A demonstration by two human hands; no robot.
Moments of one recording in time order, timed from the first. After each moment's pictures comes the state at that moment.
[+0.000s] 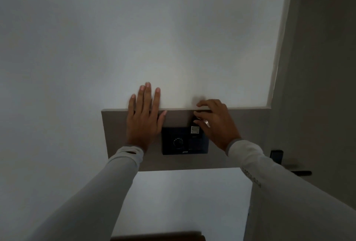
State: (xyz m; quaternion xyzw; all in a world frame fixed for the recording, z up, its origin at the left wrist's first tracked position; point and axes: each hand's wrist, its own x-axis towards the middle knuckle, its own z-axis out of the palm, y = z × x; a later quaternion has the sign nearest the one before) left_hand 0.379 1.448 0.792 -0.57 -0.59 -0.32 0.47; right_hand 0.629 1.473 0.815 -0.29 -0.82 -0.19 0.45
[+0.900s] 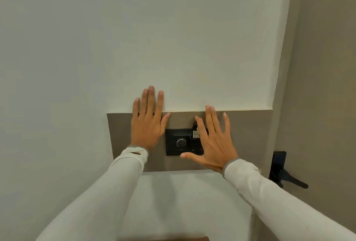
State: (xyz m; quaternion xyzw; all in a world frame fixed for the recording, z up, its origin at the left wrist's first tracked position) left_hand 0.378 1.447 0.793 -0.58 -0.61 -0.30 0.45; right_hand 0.615 1.450 0.765 -0.43 -0.82 -0.25 0.29
